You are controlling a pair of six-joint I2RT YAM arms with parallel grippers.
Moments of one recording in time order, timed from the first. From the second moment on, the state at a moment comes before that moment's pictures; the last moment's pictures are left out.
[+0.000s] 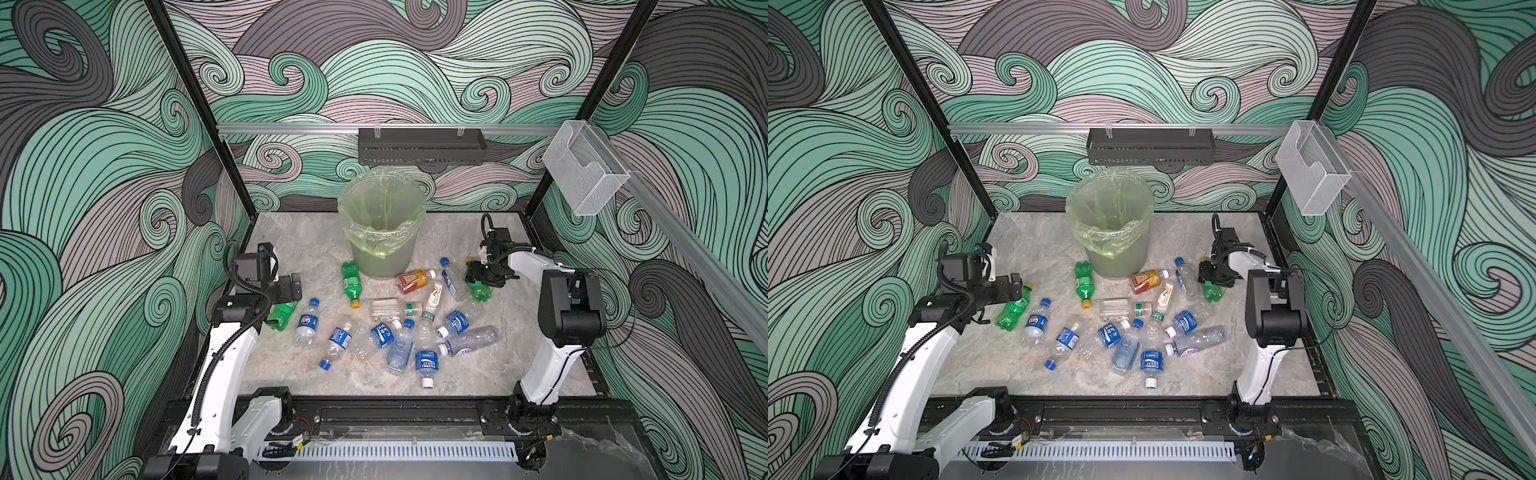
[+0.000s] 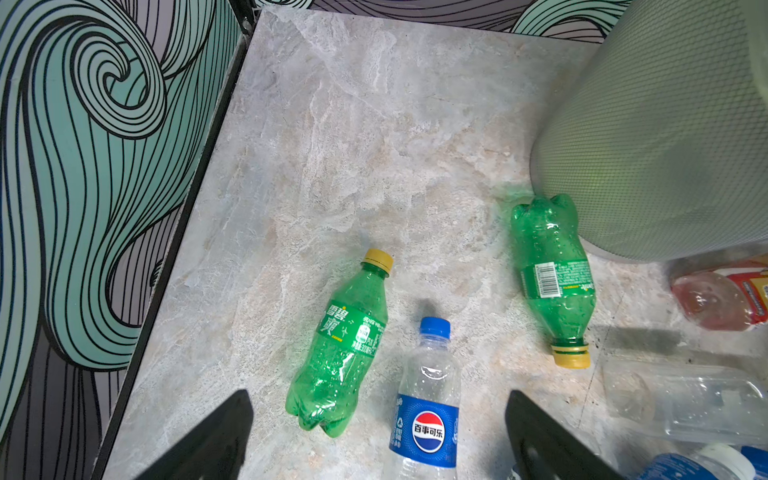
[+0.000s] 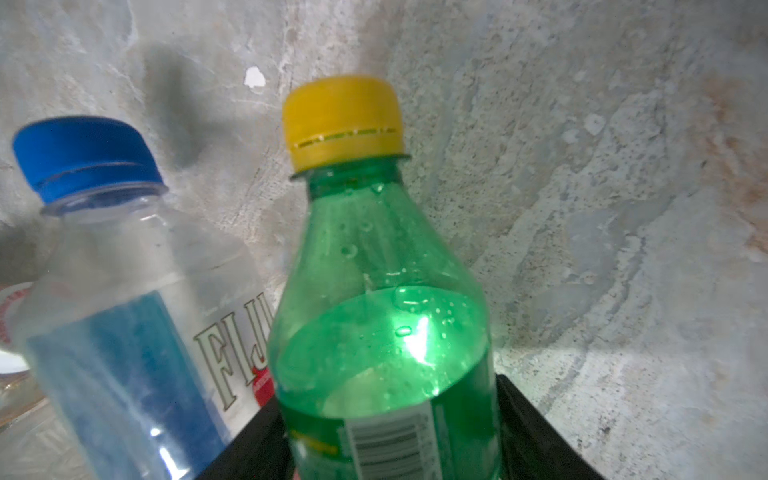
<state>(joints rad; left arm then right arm) 0.04 0.95 0.95 -0.79 -0.07 -0.08 0.02 1.90 1.28 -0.67 -0.14 0.10</state>
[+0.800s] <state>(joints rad) 0.04 0.99 0.94 -0.79 0.03 -0.09 0.02 1.71 1.25 -0.68 -0.12 0.11</state>
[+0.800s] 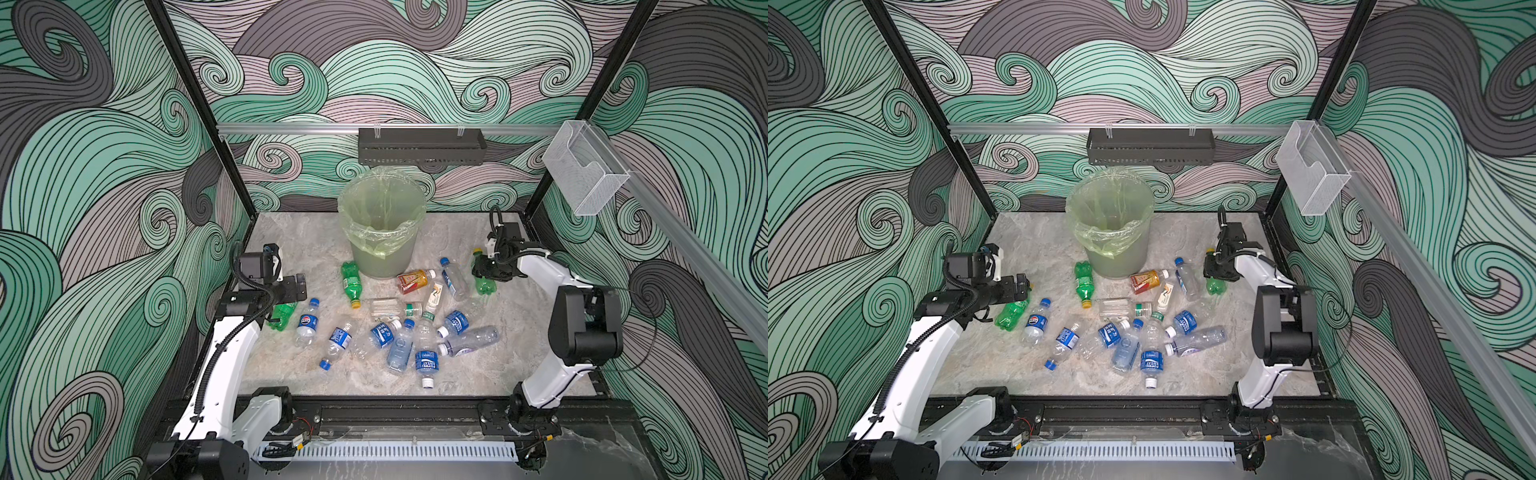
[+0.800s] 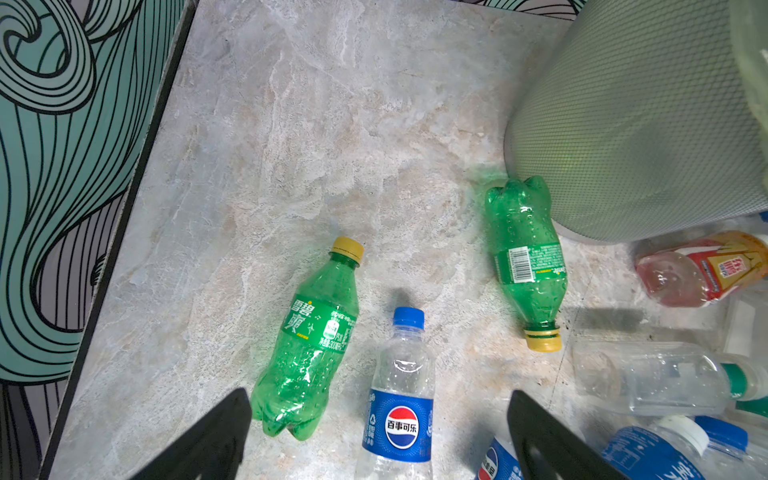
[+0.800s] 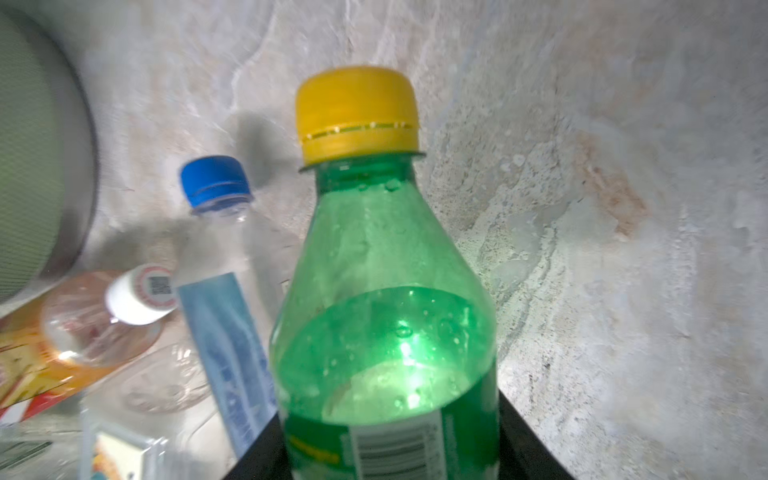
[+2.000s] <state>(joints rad) 0.04 1.02 0.94 -0.76 0.11 -0.10 0.43 1.71 1.88 -0.39 -0.48 0.29</state>
